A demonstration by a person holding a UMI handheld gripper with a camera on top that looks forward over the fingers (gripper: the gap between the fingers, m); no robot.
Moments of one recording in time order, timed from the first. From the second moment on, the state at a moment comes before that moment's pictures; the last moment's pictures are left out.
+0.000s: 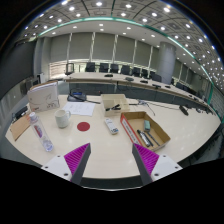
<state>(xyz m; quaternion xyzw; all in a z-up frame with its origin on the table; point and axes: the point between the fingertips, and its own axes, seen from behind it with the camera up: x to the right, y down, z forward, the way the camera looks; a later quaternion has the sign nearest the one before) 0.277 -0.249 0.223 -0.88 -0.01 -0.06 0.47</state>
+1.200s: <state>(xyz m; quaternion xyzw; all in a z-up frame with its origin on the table) -0.057 -0.114 0.084 -0.83 -0.01 -0.01 0.56</state>
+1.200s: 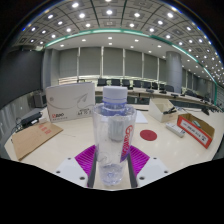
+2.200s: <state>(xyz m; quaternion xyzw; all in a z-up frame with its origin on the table) -0.183 0.055 0.213 -0.62 0.41 0.56 0.37</state>
